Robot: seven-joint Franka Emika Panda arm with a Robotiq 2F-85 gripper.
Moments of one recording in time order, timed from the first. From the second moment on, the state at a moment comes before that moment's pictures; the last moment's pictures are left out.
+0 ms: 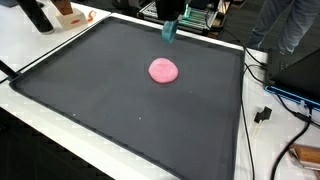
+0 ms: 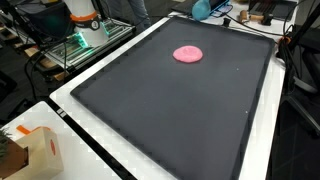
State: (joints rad) arm 0.20 0.26 0.11 -1.63 0.00 1.79 0.28
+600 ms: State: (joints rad) arm 0.08 0.29 0.11 -1.62 0.39 1.78 -0.04
